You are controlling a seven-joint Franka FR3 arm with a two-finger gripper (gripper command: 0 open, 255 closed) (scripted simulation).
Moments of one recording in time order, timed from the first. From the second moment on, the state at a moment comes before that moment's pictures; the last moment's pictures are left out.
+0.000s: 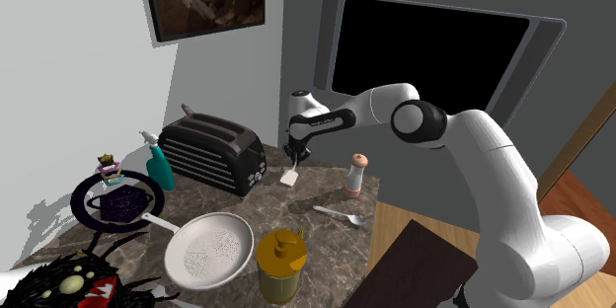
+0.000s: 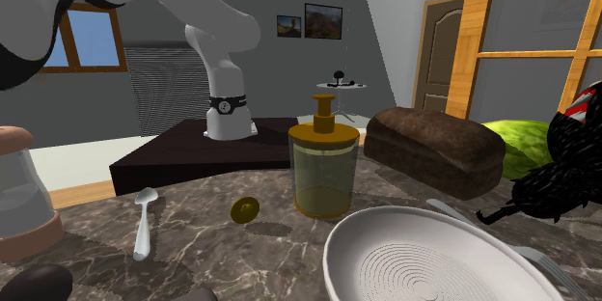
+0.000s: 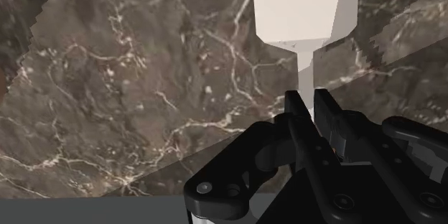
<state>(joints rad) -0.46 1.04 0.48 -1.20 -0.56 2.14 1.27</state>
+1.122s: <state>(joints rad) -0.45 1.08 0.47 -1.18 -0.57 2.17 1.27</state>
